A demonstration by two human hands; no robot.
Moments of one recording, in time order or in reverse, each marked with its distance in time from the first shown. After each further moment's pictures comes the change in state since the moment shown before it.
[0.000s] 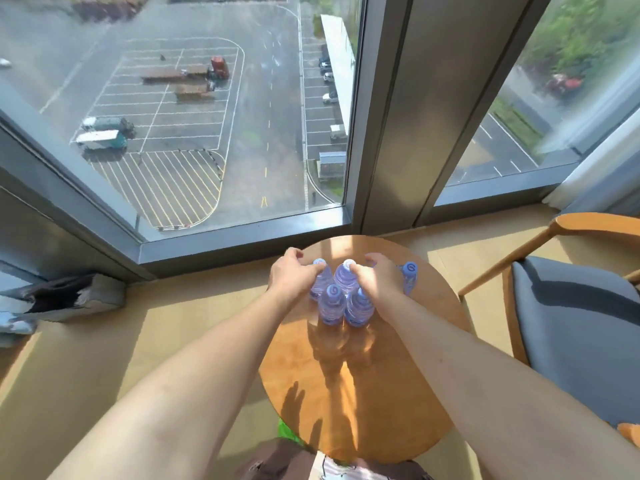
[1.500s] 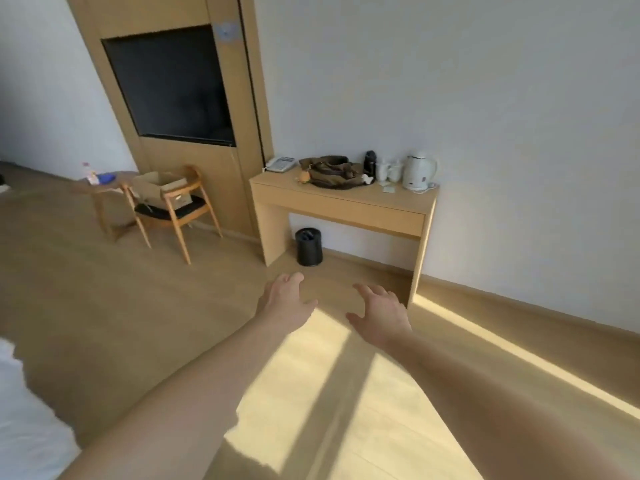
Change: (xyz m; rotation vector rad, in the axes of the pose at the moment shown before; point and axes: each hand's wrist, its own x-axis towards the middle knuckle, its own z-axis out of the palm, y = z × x) left_hand -1.075 -0.518 -0.080 -0.190 1.431 -1.325; right_hand -1.022 0.231 0.296 -0.798 -1.418 -2.215
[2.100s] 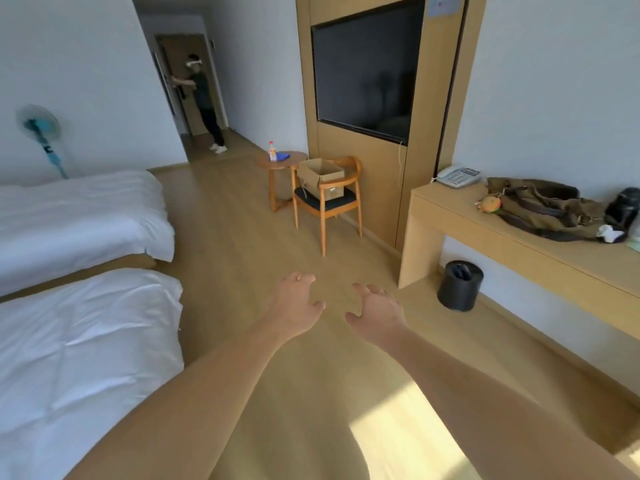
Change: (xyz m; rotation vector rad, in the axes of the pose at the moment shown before) left_hand 0.217 -0.242 -0.133 0.165 0.220 -0.448; right_hand 0.352 -0.276 0.125 -0.018 -0.263 -0.519
